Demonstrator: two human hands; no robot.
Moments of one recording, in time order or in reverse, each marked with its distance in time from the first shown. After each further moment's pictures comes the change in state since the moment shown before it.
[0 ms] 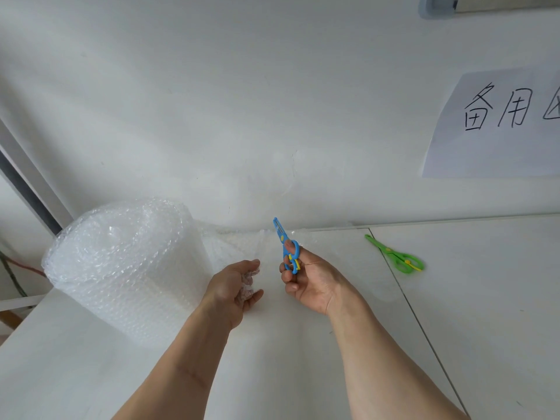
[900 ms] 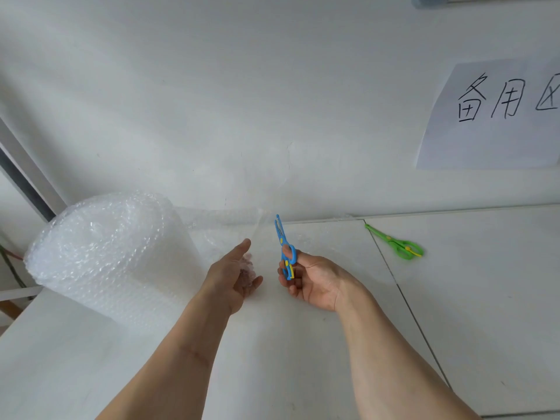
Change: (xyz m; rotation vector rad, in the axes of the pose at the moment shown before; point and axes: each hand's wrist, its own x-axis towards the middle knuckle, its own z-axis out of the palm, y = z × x) left_hand 0.007 -0.003 0.005 -0.082 -0.035 -0.038; right_hand -0.025 0.001 -0.008 -0.181 0.030 0.096
